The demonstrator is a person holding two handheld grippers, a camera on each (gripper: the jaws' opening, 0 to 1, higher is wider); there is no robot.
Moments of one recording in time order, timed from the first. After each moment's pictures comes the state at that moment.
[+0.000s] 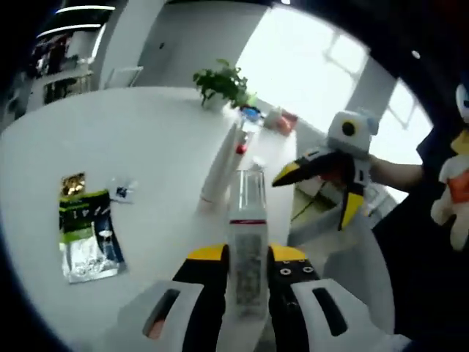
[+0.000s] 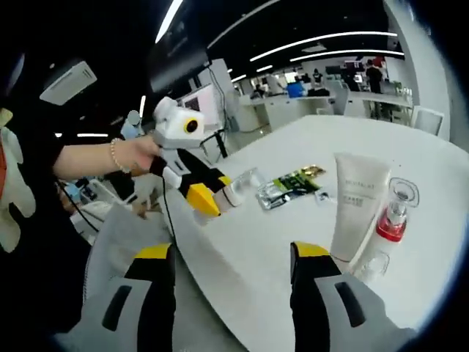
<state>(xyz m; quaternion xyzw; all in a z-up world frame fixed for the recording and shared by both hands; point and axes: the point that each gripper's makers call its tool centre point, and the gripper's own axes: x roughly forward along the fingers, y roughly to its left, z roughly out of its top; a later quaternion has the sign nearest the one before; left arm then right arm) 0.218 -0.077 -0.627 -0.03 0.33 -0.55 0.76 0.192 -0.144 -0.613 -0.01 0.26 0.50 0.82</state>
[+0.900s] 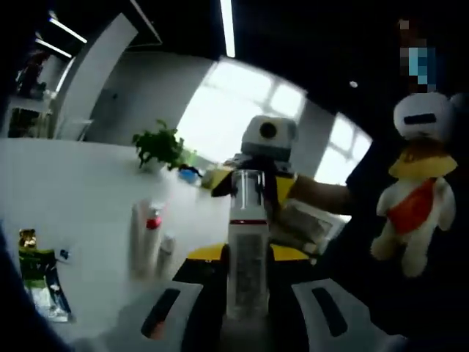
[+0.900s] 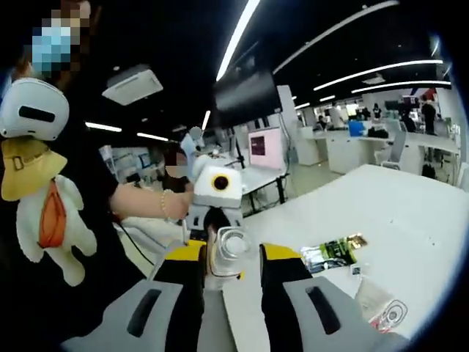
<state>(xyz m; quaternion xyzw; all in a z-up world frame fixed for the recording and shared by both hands) 0.155 -0.134 -0.522 -0.13 0.18 -0.67 0.71 0.172 -0.122 -0.482 0.00 0.15 0.65 0.75</state>
